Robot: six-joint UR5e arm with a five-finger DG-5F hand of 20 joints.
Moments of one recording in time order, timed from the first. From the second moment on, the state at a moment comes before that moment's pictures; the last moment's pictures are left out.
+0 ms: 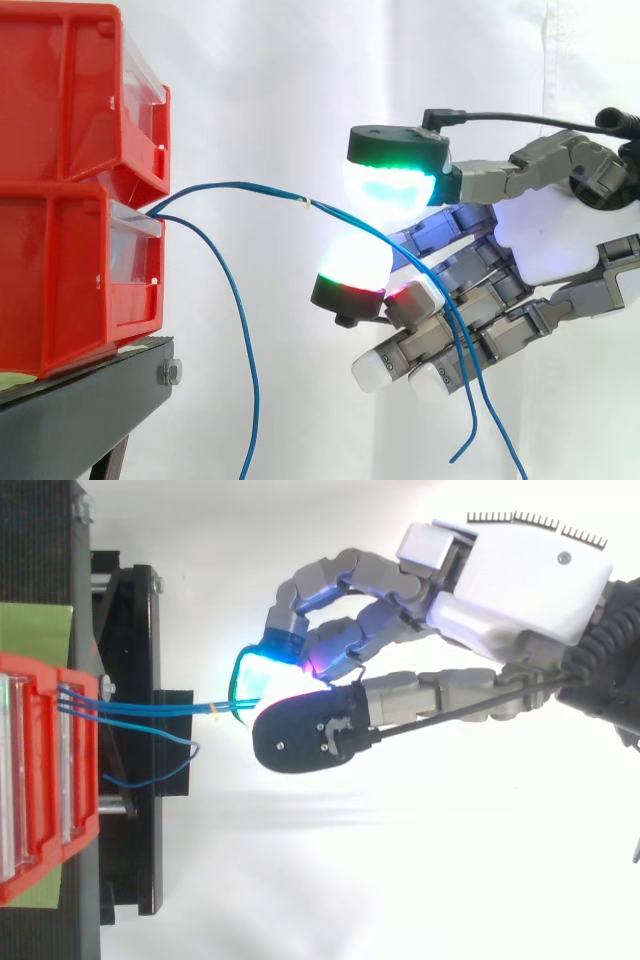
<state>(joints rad) 0.22 -2.26 -1.04 -3.27 -1.02 0.03</state>
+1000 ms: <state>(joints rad) 0.22 -2.26 -1.03 -3.28 -1.02 0.03</state>
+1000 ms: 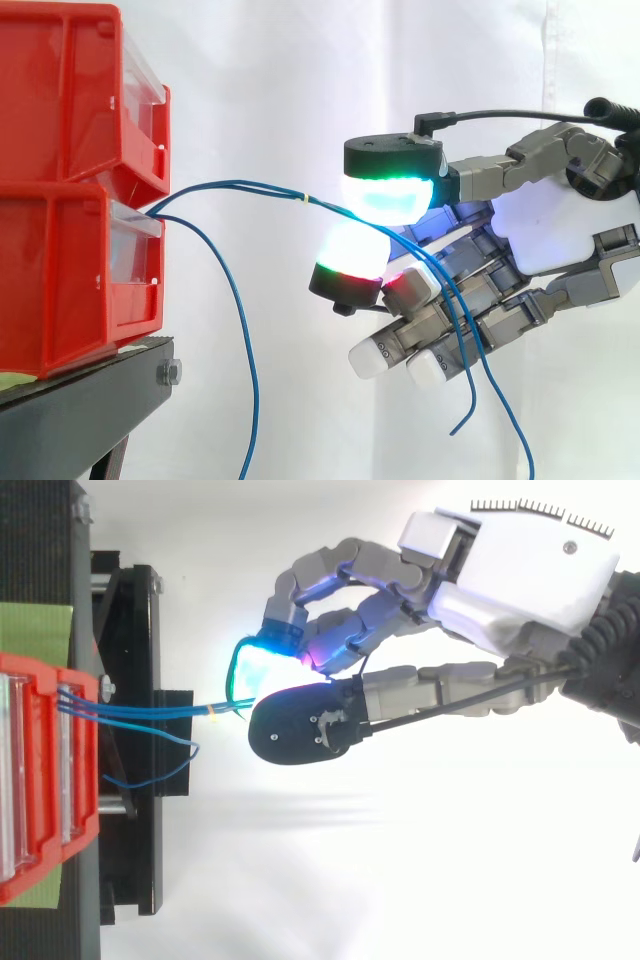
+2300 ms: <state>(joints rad) 0.22 -2.26 -1.03 -3.28 -1.03 0.03</state>
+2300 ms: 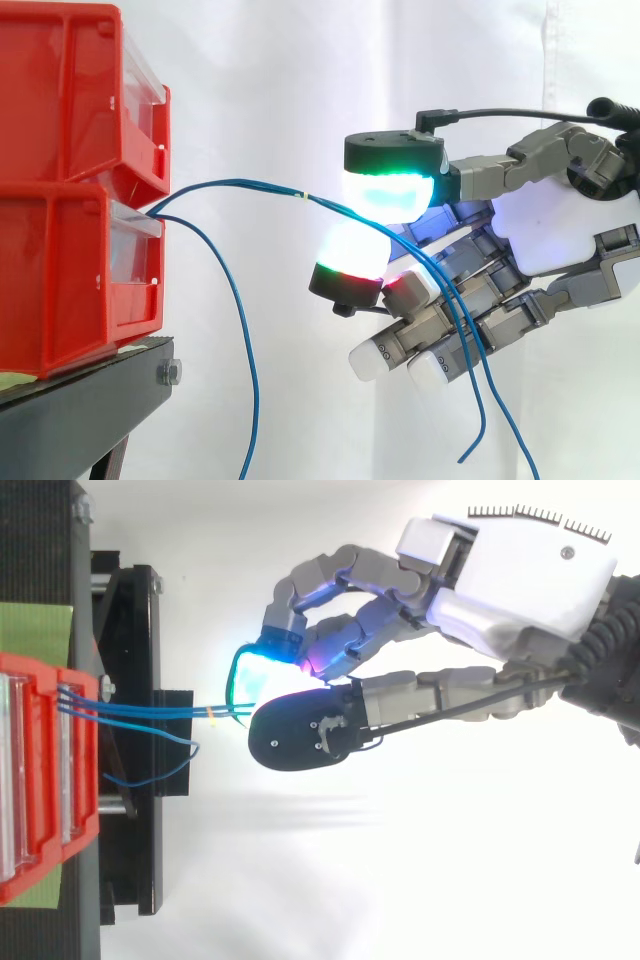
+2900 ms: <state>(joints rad) 0.22 -2.26 -1.03 -3.28 -1.03 0.04</state>
